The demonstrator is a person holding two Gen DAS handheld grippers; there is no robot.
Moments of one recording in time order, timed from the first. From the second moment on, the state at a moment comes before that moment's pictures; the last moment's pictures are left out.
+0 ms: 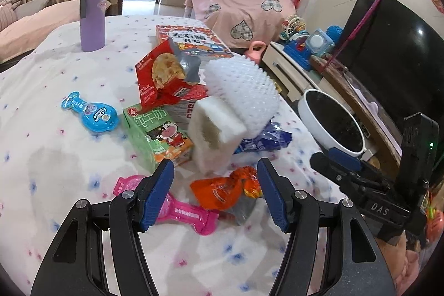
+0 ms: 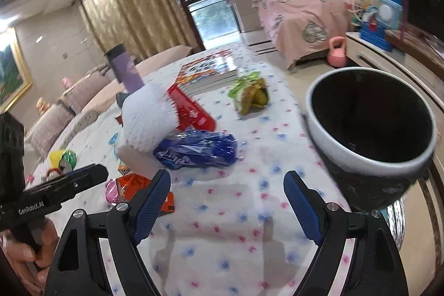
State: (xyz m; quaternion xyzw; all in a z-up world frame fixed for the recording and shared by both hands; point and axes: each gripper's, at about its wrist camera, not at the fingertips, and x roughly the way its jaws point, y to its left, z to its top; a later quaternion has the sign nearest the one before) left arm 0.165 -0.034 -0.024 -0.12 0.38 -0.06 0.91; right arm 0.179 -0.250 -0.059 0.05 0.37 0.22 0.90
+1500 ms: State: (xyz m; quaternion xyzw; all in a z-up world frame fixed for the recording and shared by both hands) left arm 0.167 -0.125 -0.003 -0.06 0.37 -0.19 0.91; right arm 0.151 -0.310 -0.052 0.06 0.36 0.17 0.91
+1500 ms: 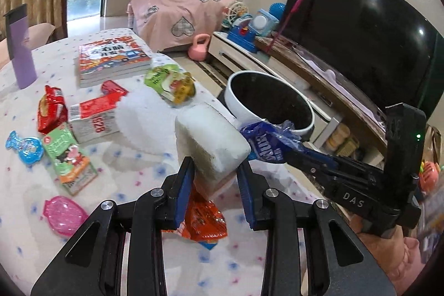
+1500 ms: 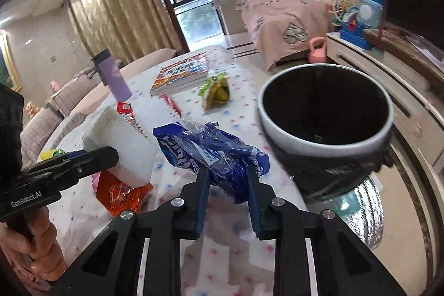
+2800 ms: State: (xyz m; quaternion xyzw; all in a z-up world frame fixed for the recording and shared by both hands) left arm 0.237 -0.231 0.008 -0.02 0.37 -0.25 0.89; right arm 0.186 -0.413 -0.037 0.11 0.35 0.07 0.93
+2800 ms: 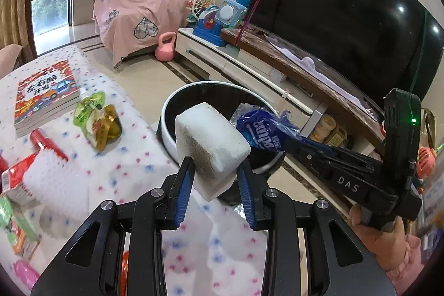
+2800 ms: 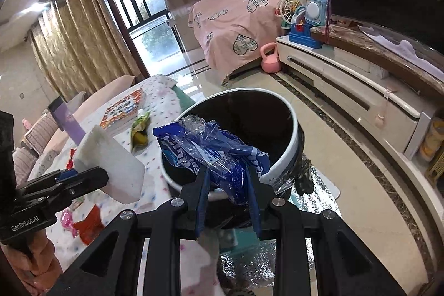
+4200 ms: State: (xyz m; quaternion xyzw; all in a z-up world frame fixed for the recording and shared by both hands) left arm 0.228 -0.194 0.010 -0.06 0.38 -0.23 0.90; right arm 0.197 -0.415 -0.033 0.11 0.35 0.07 0.93
